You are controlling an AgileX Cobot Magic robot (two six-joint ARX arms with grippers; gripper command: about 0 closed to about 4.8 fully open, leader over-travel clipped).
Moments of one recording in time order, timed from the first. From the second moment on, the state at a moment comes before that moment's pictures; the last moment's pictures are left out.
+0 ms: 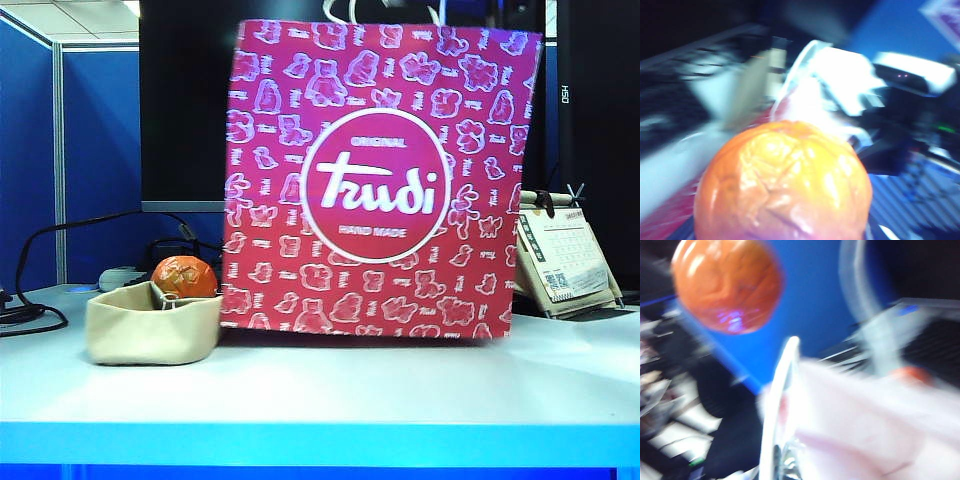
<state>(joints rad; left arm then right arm) -0.31 1.59 1.87 -0.81 0.80 -0.11 0.22 1.39 1.12 0.10 -1.08 0.40</state>
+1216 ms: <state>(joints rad) -0.43 1.75 1.90 -0.71 0.81 -0.11 0.27 1.30 1.12 0.12 -1.23 0.45</state>
